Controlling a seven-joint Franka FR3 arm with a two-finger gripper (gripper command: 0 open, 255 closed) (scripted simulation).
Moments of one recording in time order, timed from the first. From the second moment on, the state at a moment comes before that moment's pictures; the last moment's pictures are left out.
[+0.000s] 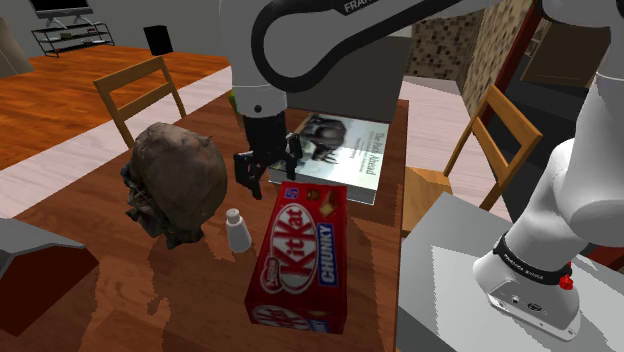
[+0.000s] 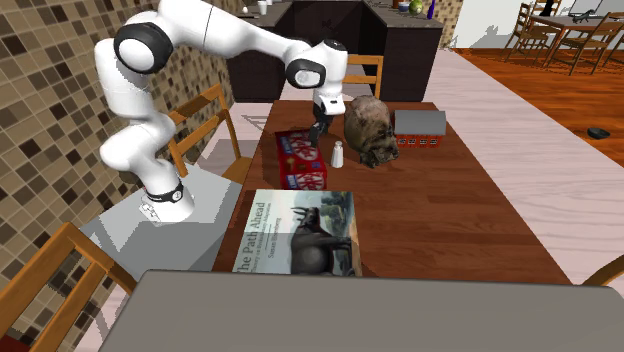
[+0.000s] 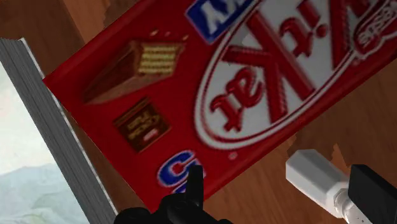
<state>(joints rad) 0.23 0.21 0.41 -1.81 0.06 1.92 0.59</state>
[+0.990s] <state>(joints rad) 0.35 0.49 0.41 -1.53 -0.04 1.96 0.69</state>
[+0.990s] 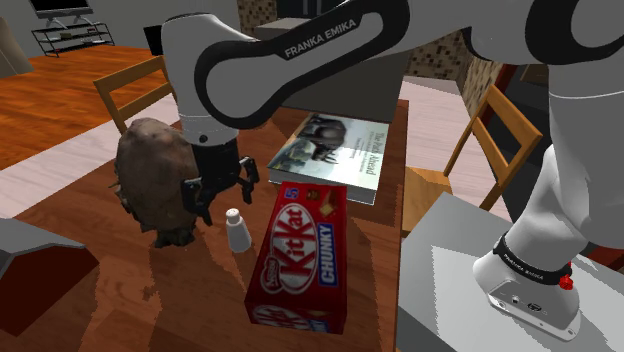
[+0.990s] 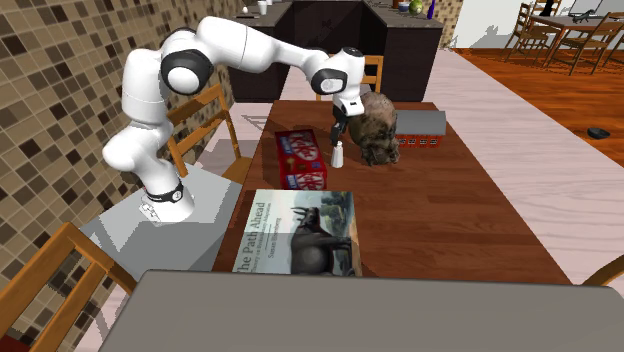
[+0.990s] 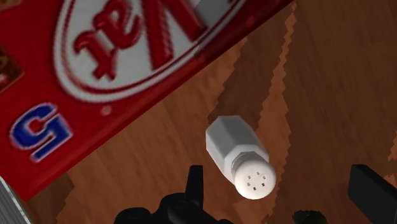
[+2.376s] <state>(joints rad) 0.35 0.49 0.41 -1.52 -0.03 1.94 0.69</state>
